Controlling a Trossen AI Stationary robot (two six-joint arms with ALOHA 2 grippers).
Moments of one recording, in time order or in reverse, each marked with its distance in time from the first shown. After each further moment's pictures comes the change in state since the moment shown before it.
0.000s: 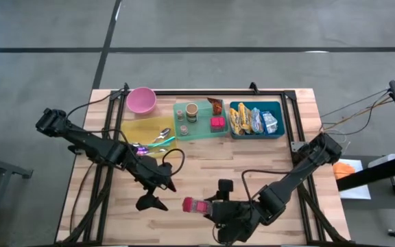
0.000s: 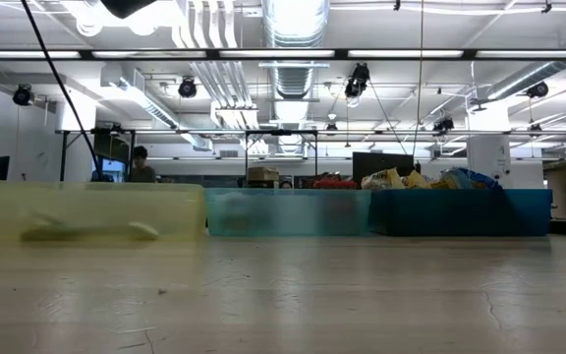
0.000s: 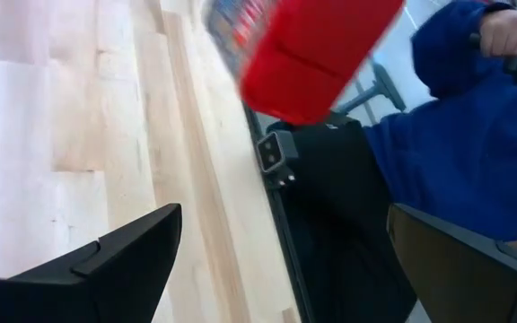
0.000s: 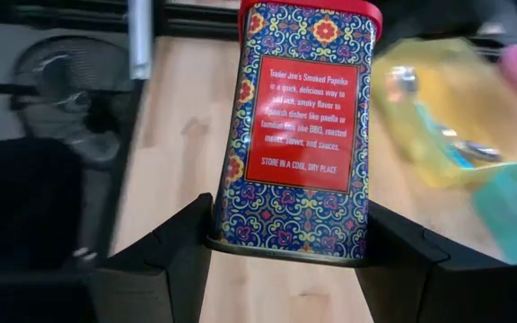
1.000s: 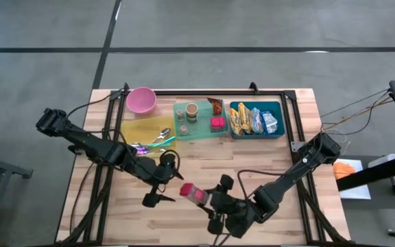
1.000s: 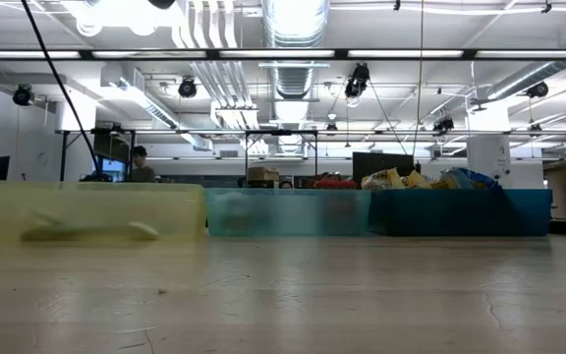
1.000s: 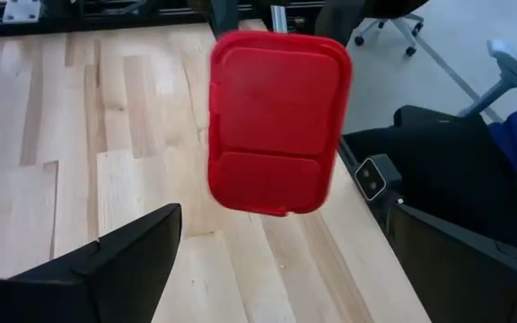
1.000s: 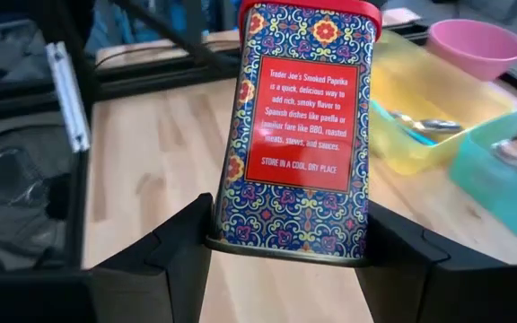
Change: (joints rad) left arm -0.022 0.000 0.001 0.031 -0.278 0.319; right arm -0.030 0.002 -0.158 0.237 0.190 0.182
